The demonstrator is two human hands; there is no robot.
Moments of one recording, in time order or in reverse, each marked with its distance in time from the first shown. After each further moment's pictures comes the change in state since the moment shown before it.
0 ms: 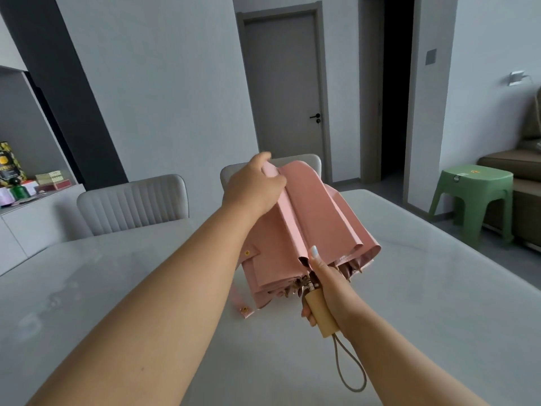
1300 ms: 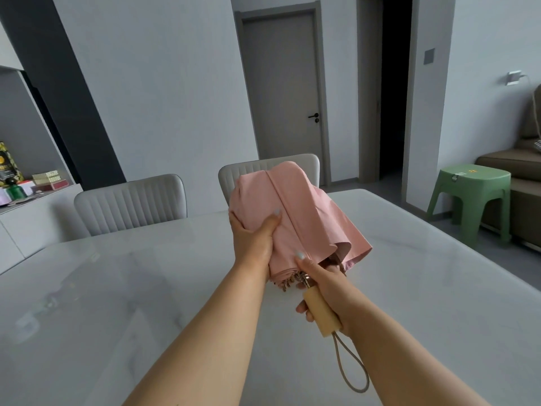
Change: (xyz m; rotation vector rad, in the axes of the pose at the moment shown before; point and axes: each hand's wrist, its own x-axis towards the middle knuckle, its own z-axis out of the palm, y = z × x) left_hand -0.036 -0.063 0.076 -0.893 0.172 -0.381; right_hand 0.001 -0.007 -0.002 0.086 0.019 0.092
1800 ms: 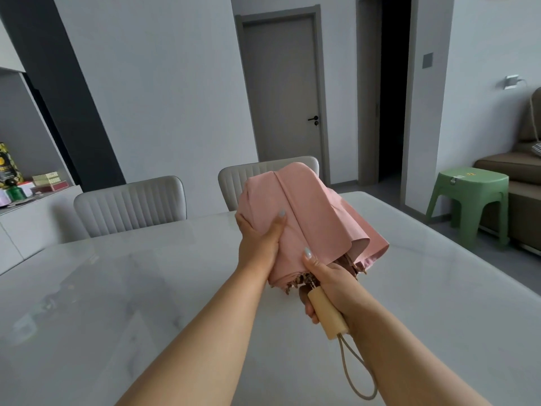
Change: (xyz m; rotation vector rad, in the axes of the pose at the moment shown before) left_hand -0.009 0.005 0.000 0.283 -0.132 0.022; right_hand -0.008 -0.008 -0.006 -0.021 -0.075 -0.064
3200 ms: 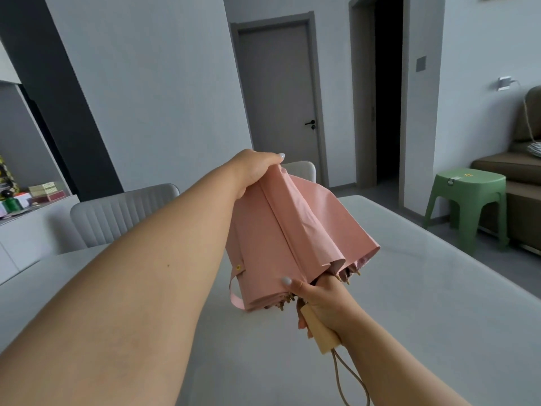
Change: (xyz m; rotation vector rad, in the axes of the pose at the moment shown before) left_hand 0.074 0.131 -0.010 0.447 -0.249 0.070; right_hand 0.006 0.007 0.003 -0.254 0.041 -0.072
